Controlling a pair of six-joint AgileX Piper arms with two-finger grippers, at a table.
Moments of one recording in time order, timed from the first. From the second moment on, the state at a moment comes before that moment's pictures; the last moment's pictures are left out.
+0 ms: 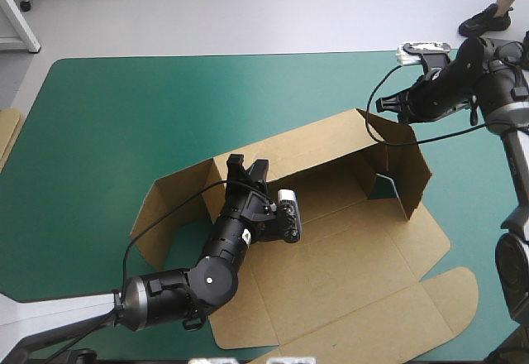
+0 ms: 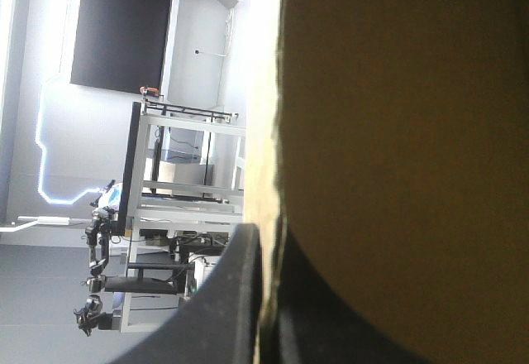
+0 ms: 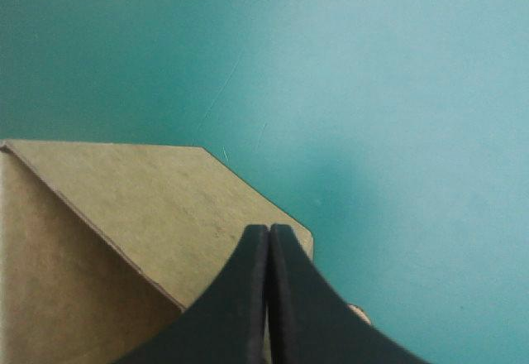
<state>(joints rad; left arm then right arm) -1.19 1.43 -0.82 1.73 0.83 -0.72 0.04 1.73 -1.78 0.23 1.24 -0.12</state>
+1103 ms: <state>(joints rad) -1.19 1.43 -0.82 1.71 0.86 -0.74 0.04 1.60 -1.36 0.40 1.14 -0.67</state>
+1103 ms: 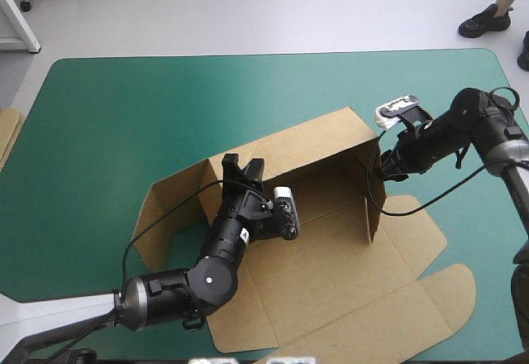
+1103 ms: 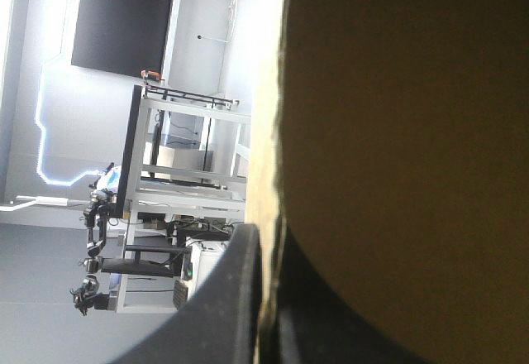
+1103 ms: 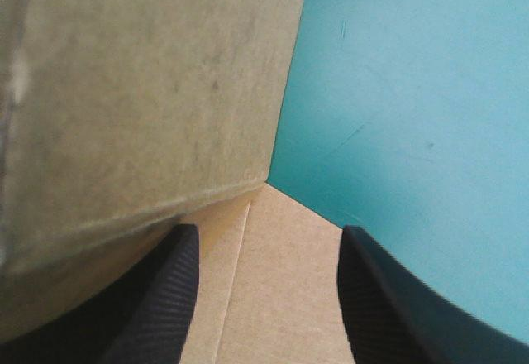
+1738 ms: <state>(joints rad) -1.19 1.43 -0.82 1.71 0.85 -0.74 0.04 1.45 -1.26 0.41 1.08 -0.74</state>
